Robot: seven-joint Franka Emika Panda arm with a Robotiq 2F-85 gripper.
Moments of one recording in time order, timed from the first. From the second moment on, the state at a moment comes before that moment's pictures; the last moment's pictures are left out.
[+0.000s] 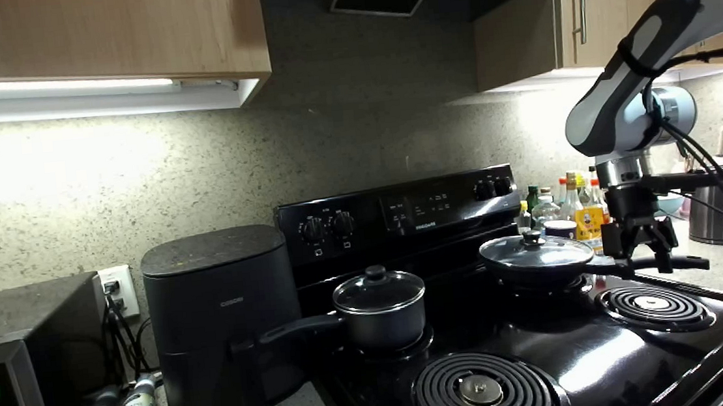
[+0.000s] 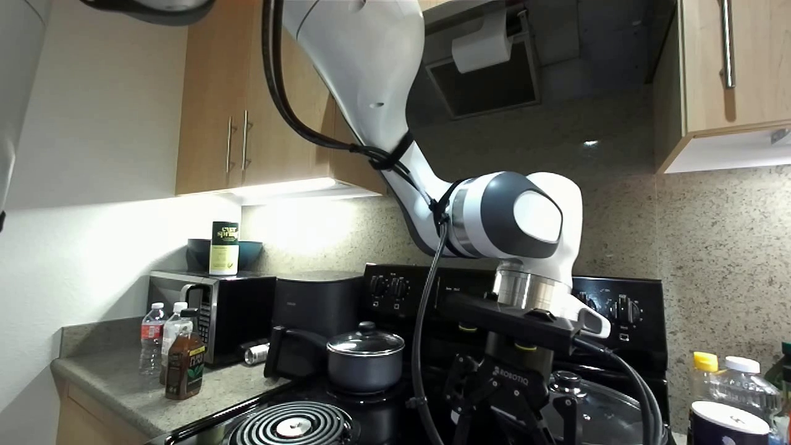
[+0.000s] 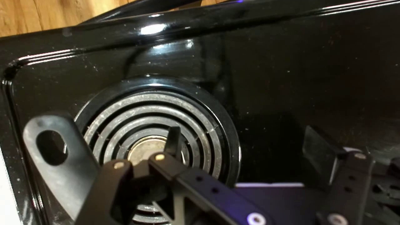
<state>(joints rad) -0.30 0.06 -0.34 -2.26 0.03 2.04 -0.31</state>
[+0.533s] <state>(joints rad) -0.34 0.16 -0.34 -2.19 0.04 2.04 -0.31</state>
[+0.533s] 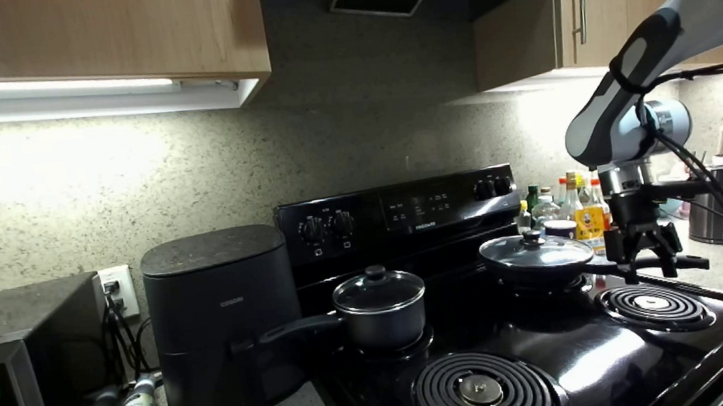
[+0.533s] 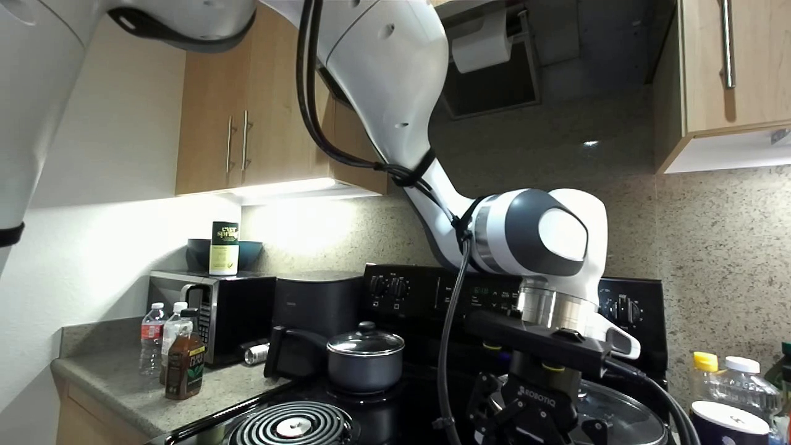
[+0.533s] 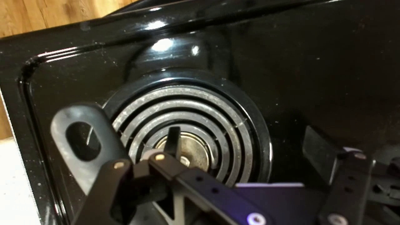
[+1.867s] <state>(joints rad) -0.40 0.26 -0.36 -2.05 0.04 2.04 -0.17</state>
